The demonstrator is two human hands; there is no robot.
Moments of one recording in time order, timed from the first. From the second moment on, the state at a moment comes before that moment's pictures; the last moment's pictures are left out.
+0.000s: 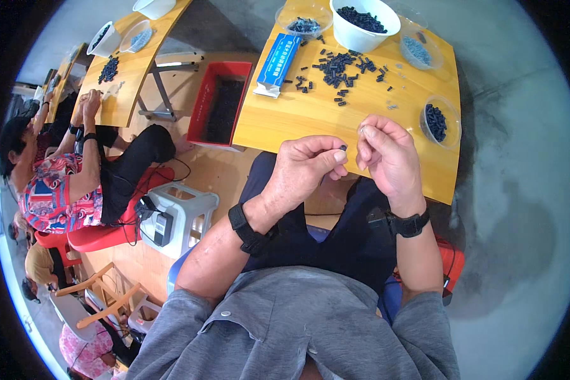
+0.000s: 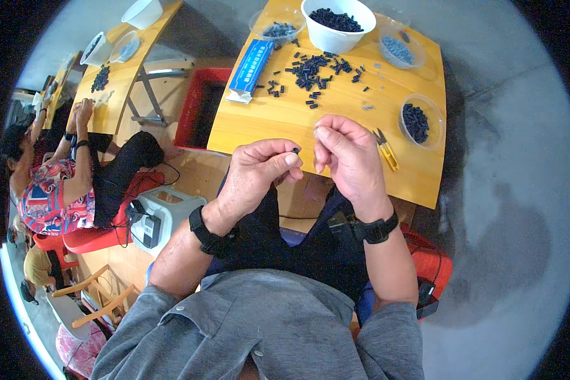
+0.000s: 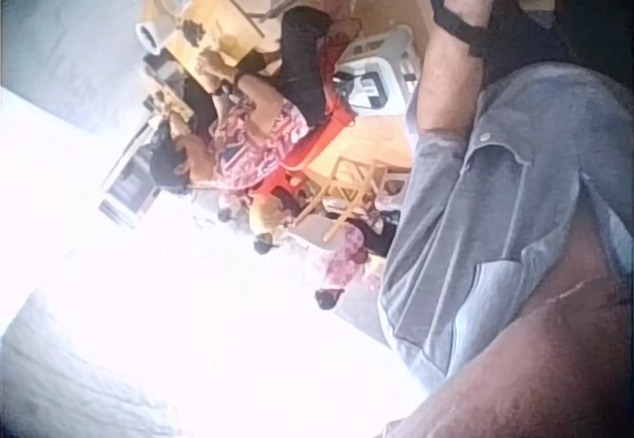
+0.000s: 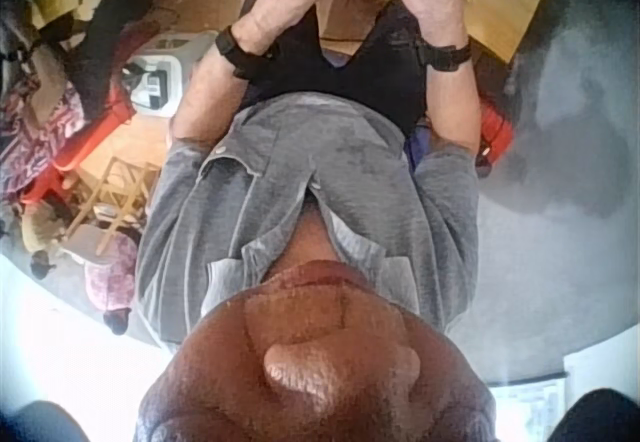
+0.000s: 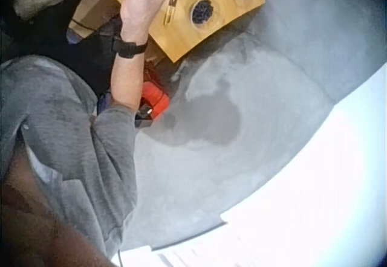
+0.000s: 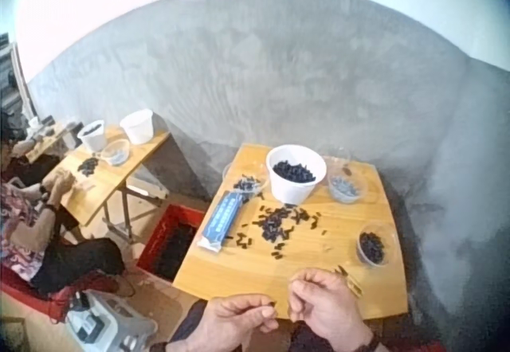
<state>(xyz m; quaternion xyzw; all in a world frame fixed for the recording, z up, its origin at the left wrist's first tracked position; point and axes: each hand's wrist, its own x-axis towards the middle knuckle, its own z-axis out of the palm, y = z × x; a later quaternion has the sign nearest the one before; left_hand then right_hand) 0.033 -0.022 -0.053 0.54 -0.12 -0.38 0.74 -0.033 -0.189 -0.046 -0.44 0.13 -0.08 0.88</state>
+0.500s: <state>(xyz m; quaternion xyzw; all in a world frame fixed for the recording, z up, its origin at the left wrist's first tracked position) 0.020 -0.014 -0.039 0.53 -0.17 -0.39 0.73 -0.057 -0.163 -0.027 -0.63 0.10 -0.12 0.76</state>
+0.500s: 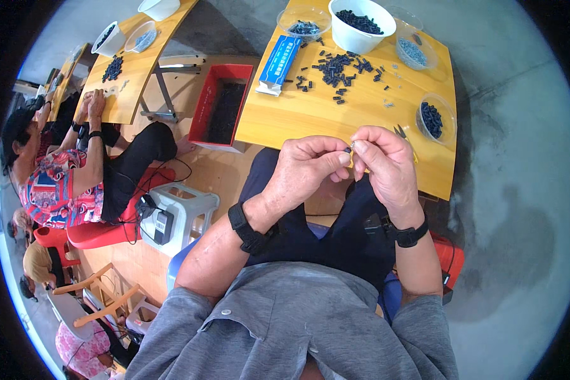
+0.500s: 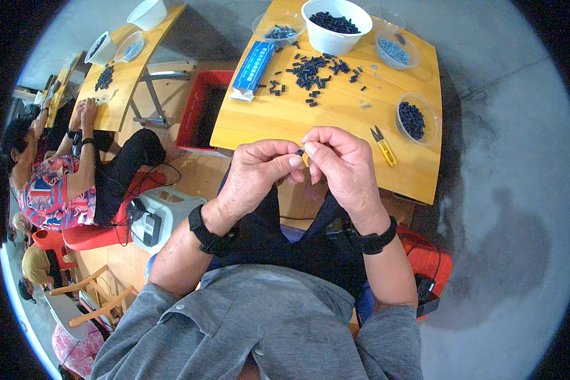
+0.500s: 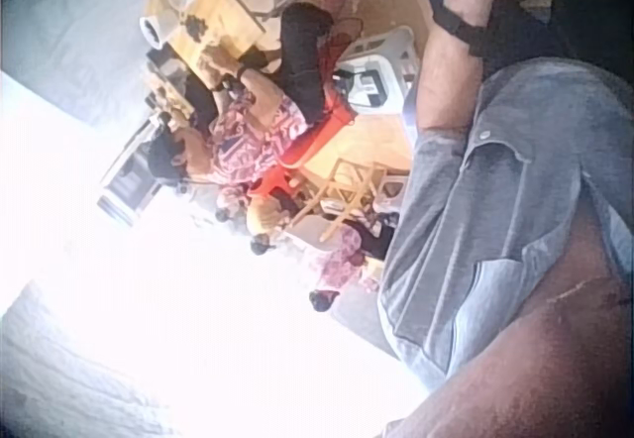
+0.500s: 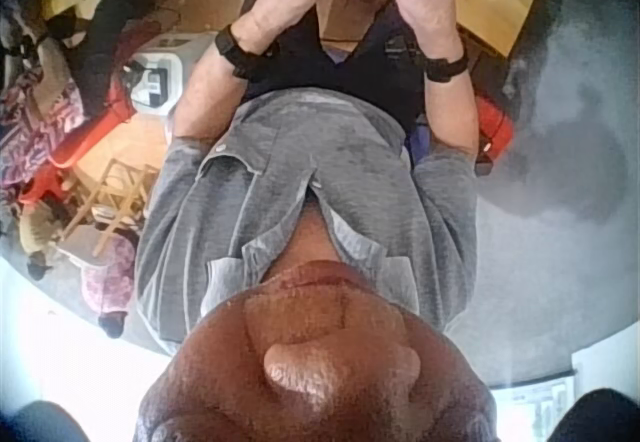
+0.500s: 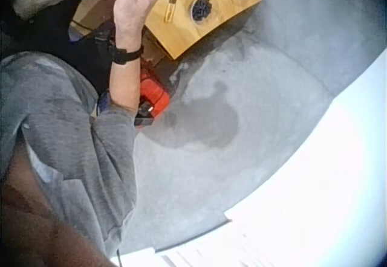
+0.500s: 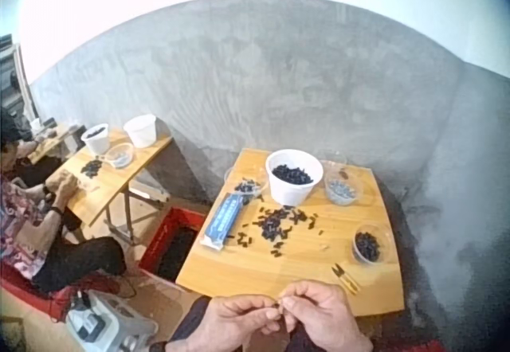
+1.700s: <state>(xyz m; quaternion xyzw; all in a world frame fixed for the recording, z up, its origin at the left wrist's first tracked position) 0.040 -0.027 -0.029 0.55 -0.22 -0.37 0.71 -0.049 -0.171 -0.005 -0.80 0.02 -0.21 0.57</state>
